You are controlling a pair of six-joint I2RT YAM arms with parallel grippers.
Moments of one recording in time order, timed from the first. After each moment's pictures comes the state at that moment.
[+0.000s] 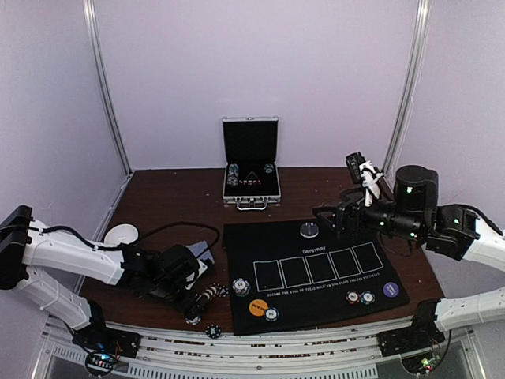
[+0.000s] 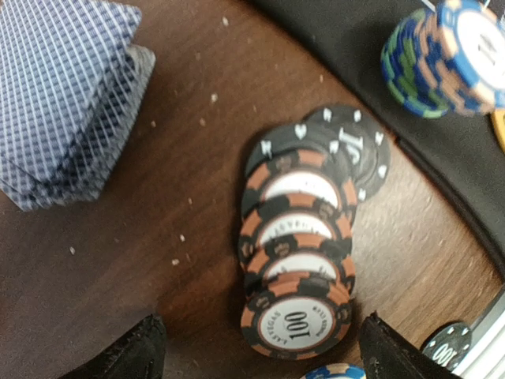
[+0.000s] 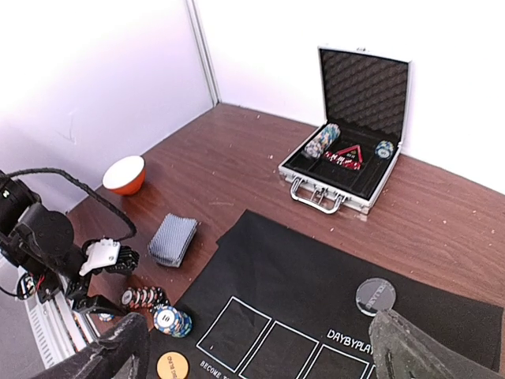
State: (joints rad) left arm -1.07 1.37 0.59 -0.37 -0.10 -0.35; right arm 0.91 0.88 0.86 -0.28 0.16 0.21
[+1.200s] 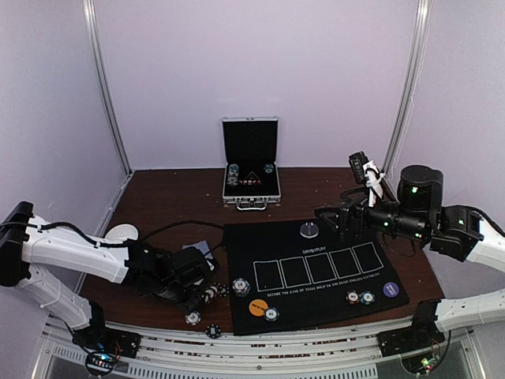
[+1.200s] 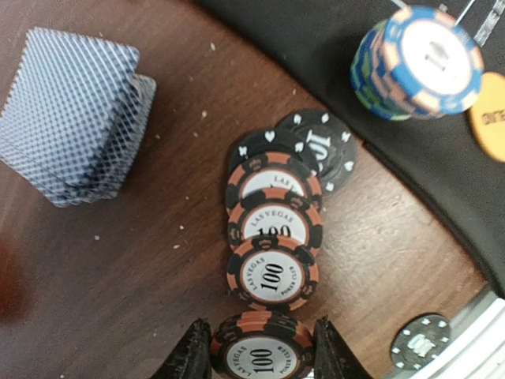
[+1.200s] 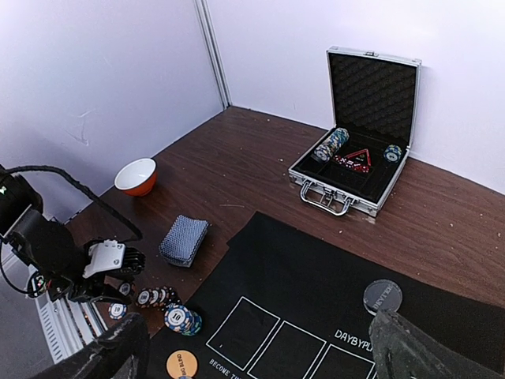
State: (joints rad) left arm -1.18 1.41 0.72 -0.55 -0.22 -0.42; right arm 0.91 0.87 0.86 -0.29 0.12 0.21
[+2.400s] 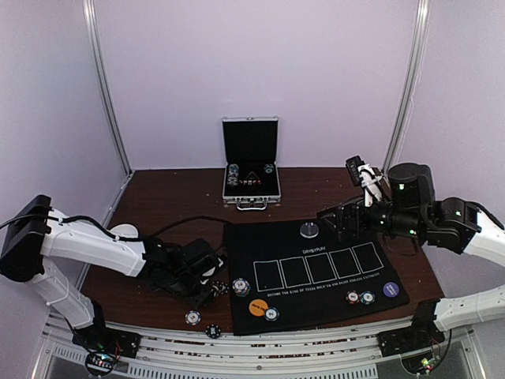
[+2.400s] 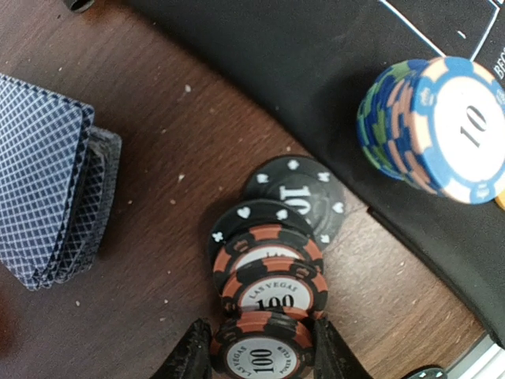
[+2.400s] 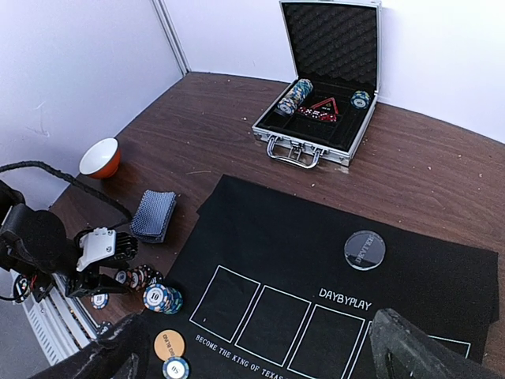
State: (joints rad) left arm -1.10 1.53 0.77 -0.46 -0.15 -0.33; right arm 0.91 0.93 0.93 -0.47 0.20 0.32
